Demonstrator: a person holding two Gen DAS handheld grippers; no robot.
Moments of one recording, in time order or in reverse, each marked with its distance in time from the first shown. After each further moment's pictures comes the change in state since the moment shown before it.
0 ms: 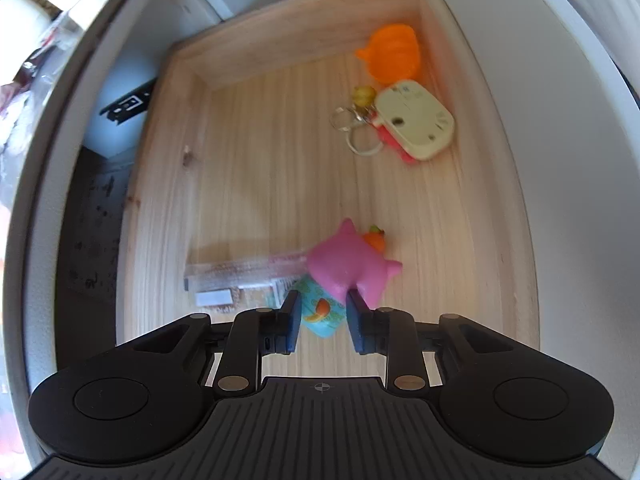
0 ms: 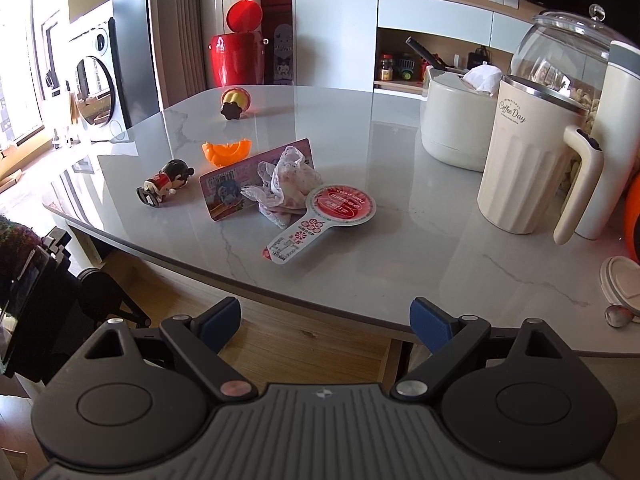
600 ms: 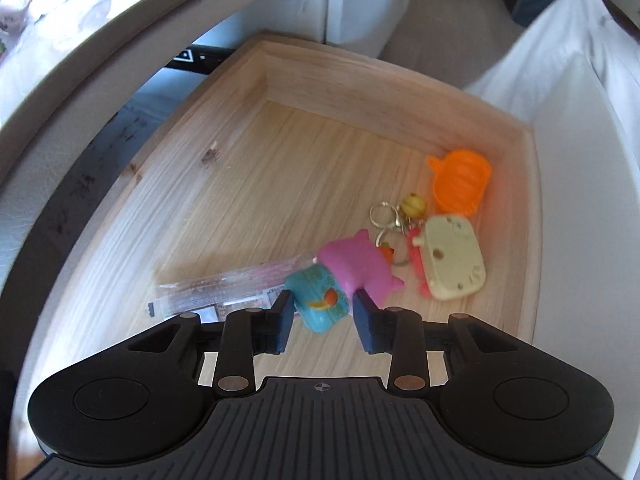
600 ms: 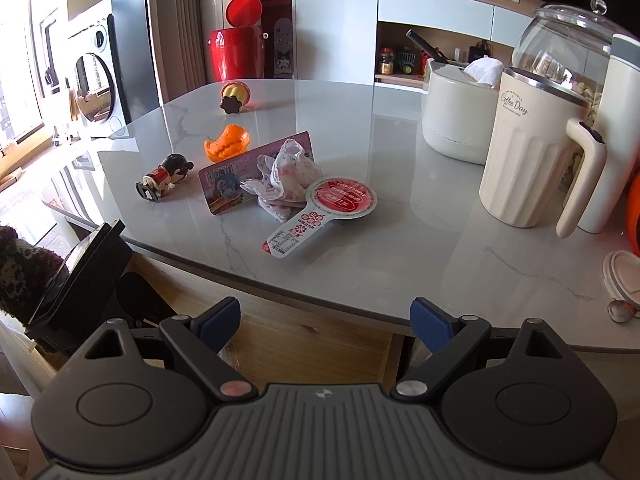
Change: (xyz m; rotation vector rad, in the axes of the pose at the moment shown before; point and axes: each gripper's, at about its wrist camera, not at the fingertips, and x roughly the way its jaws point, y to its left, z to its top) left arm 0.021 0.042 0.018 -0.502 -0.131 -0.184; right arm 0.000 0.001 -0.001 0.005 0.013 0.004
